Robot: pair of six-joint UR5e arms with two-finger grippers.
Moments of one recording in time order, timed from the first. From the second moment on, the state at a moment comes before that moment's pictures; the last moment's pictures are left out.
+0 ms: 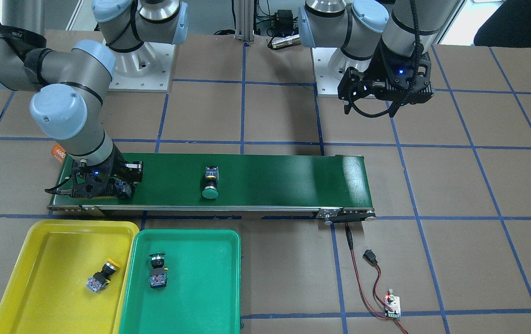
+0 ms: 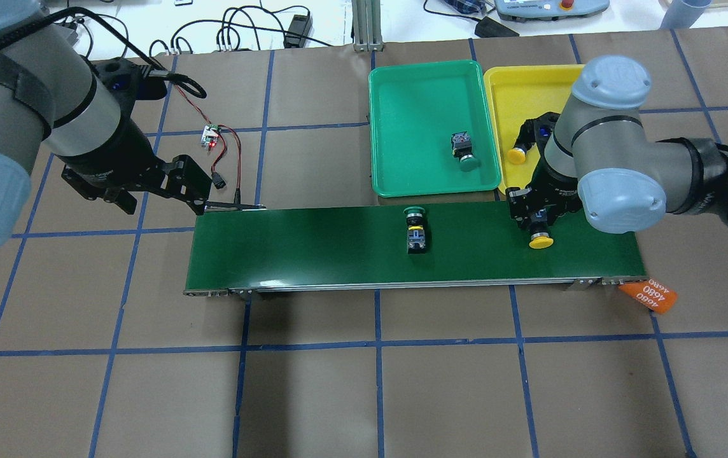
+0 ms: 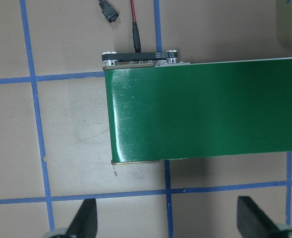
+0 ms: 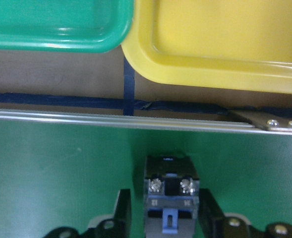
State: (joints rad) left arm -1.53 -1.44 -1.78 -1.49 1.57 0.10; right arm 1.49 -1.36 1.95 -2.11 -1.57 -0.15
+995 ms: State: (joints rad) left arm -1.53 -1.44 -1.79 -1.48 1.57 0.10; right arm 1.48 -1.00 1.43 -2.03 -1.69 -0.25
